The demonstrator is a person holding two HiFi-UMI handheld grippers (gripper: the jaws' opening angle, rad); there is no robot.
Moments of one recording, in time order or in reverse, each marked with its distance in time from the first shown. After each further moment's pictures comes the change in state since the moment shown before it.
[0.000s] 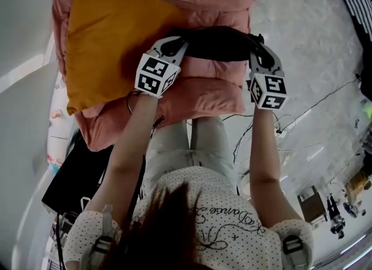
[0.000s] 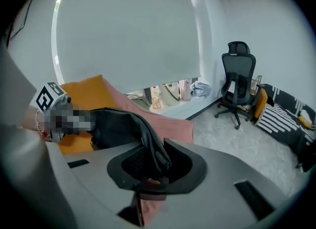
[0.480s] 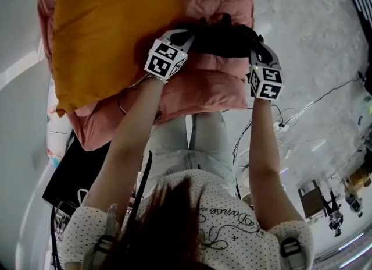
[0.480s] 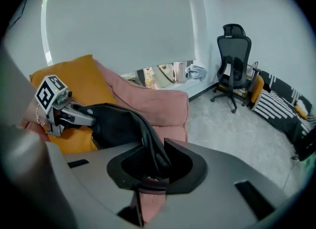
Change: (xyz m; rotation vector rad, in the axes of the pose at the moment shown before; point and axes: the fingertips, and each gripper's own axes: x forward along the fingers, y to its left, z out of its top) left arm 0.072 -0.006 -0.073 0.017 0.131 -0.073; right arm 0.033 -0.025 -0.101 0.049 0.132 -0.035
